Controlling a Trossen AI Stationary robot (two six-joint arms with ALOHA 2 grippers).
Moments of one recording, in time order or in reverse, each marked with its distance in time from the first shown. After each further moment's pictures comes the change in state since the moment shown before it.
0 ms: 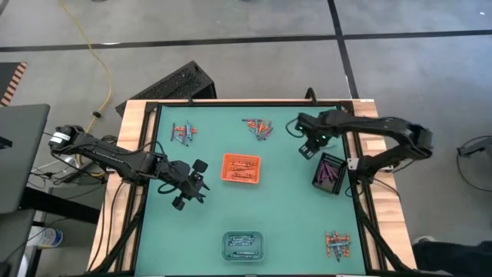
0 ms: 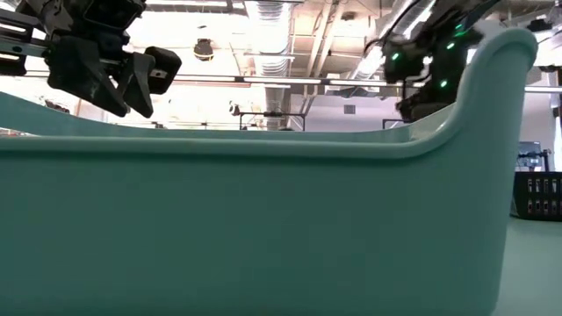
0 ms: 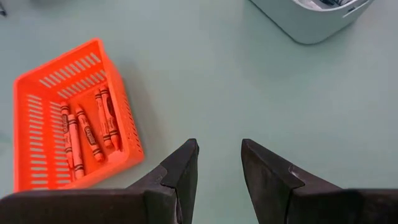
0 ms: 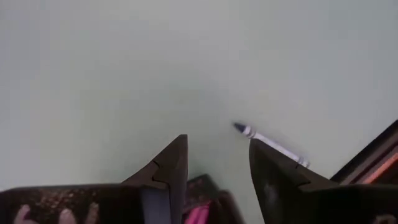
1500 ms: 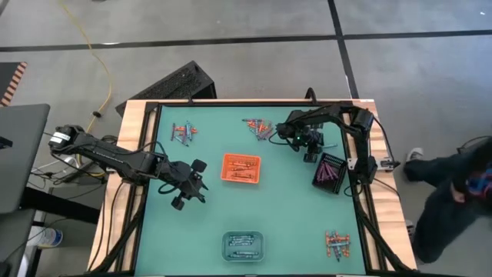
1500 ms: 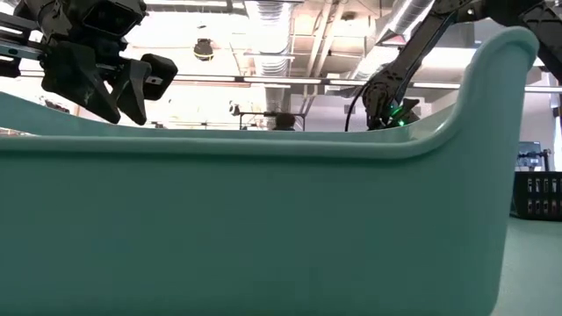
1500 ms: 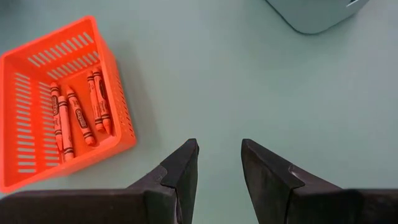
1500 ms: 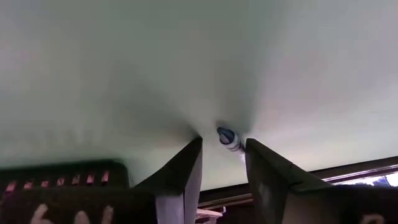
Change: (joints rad) left arm 0.000 0.000 0.000 -0.041 -0.001 -0.046; right arm -0.079 0.652 0.194 -0.249 0.139 -0.471
